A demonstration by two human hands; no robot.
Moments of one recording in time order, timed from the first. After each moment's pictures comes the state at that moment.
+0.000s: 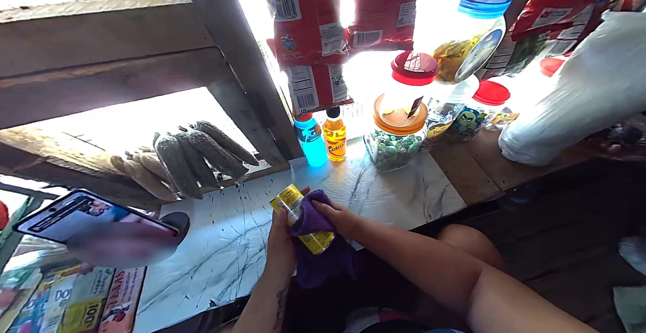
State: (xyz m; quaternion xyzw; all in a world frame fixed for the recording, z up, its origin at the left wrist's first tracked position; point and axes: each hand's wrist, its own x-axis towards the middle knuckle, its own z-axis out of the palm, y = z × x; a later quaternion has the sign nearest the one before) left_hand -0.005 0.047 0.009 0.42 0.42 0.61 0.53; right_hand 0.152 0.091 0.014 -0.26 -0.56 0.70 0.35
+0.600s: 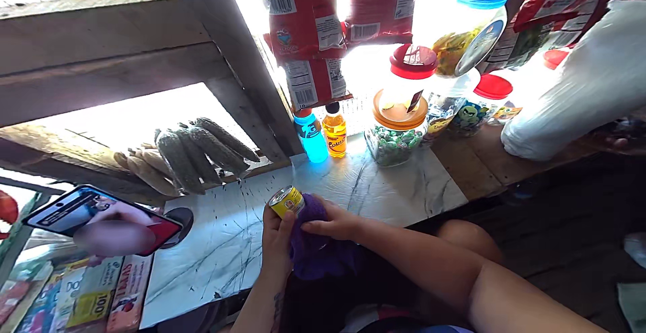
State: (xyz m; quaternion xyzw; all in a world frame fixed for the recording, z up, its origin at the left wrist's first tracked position) left_hand -0.014 0.038 0.013 0.46 0.41 0.64 0.47; right_hand 0.143 0.088 -0.002 -0.23 -0.67 0.61 0.35
